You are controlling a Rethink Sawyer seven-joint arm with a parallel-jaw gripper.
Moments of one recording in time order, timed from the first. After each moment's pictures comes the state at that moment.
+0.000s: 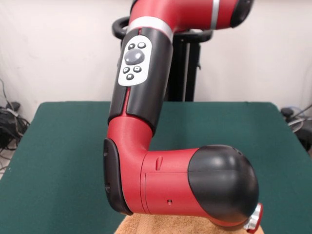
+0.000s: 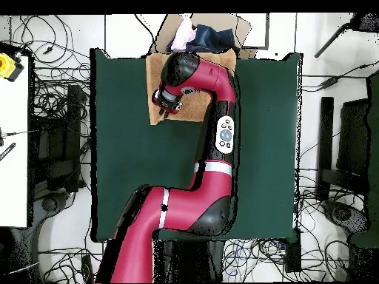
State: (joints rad) arm -0.13 0.35 0.03 0.07 0.22 1.66 2.01
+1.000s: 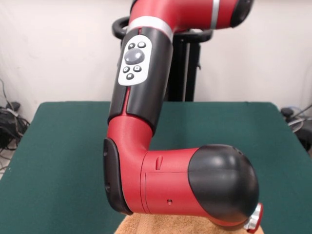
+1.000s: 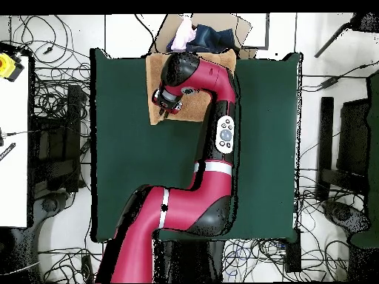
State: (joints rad) arm -0.13 0.35 0.03 0.07 0.22 1.66 2.01
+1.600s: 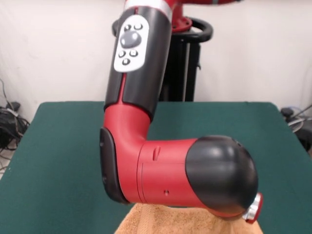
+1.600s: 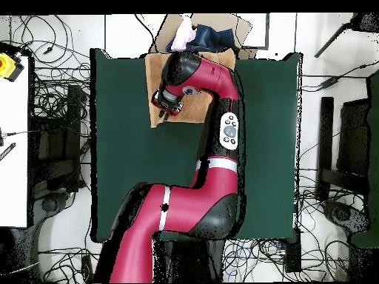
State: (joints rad) arm -0.14 0.19 0.03 0.36 0.22 1.58 2.01
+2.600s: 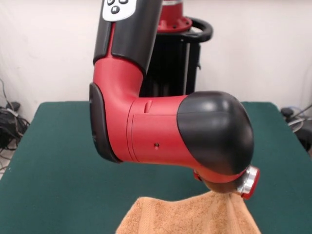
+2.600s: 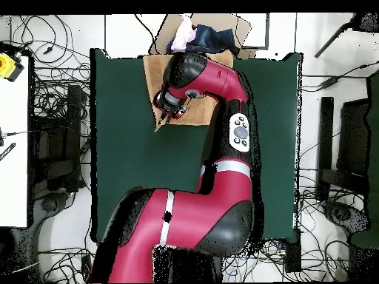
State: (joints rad) arm -0.16 -0.04 0.03 0.70 0.22 1.43 2.01
